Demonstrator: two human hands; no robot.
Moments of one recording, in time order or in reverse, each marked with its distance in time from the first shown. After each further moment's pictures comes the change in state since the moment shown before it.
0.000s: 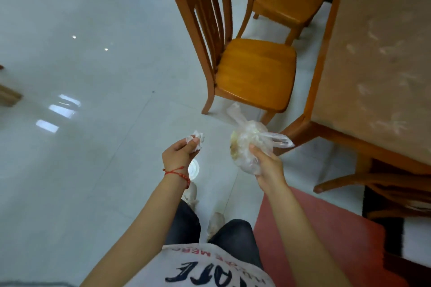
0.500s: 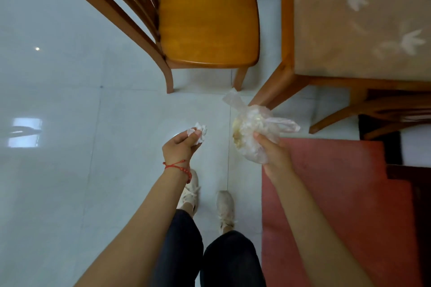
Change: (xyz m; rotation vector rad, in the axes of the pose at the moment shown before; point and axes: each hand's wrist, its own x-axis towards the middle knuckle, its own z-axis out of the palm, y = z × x) left_hand 0.094 -0.094 0.063 0.295 -0.215 -0.165; right_hand 0.095 0.041 -0.062 0.095 0.181 -0.040
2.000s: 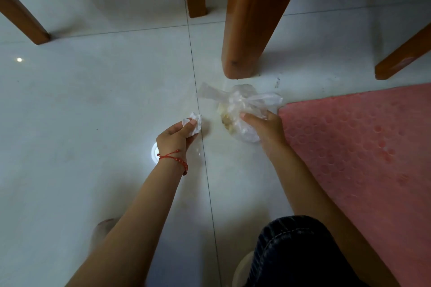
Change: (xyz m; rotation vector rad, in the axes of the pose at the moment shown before) left_hand 0.418 -0.459 0.019 0.100 -0.098 -0.075; right_hand 0.483 0.377 -0.139 -0.317 0.174 -0.058
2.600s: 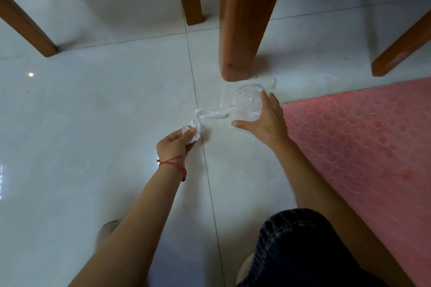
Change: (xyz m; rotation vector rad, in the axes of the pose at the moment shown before) left_hand -0.006 -0.008 -0.007 0.078 0.039 0.040; right_hand 0.015 0.006 -0.012 -0.740 0.021 -0.340
